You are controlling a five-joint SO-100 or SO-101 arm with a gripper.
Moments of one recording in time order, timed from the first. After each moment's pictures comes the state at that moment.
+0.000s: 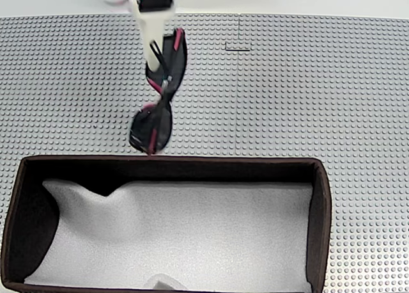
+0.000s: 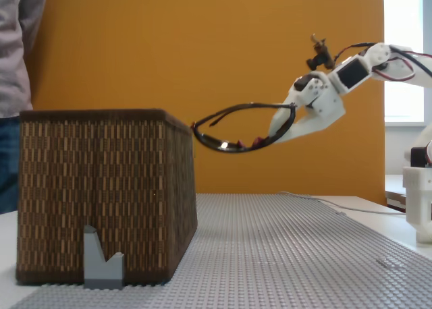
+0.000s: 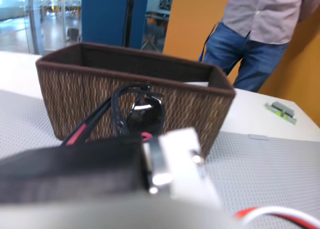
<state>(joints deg) -6.9 139.0 125.5 45.3 -0.9</state>
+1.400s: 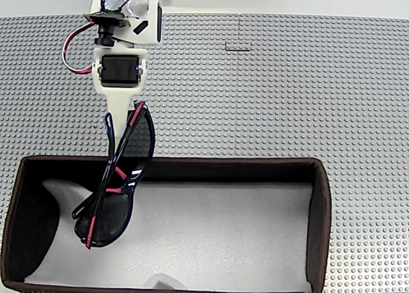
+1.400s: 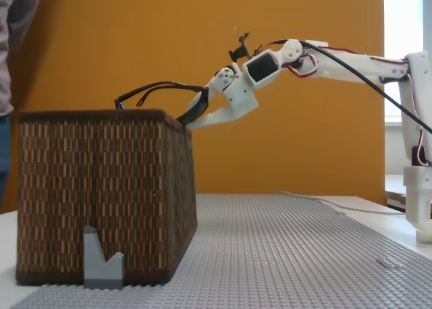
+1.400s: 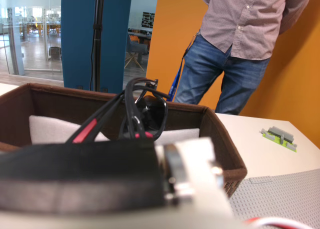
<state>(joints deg) -2.1 79.2 72.7 39.6 4.5</state>
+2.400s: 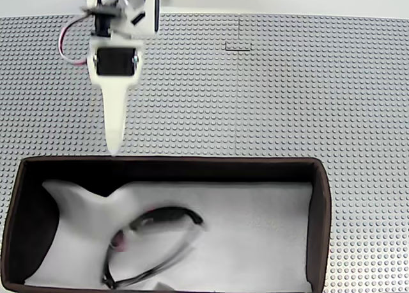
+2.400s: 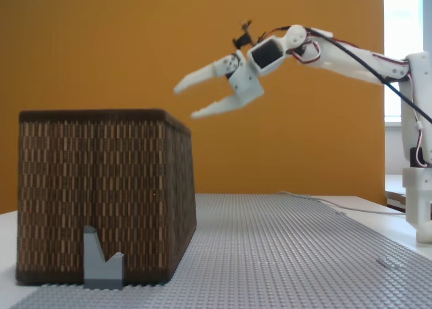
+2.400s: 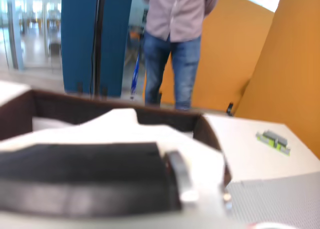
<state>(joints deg) -2.3 86.5 66.5 46.2 5.7</state>
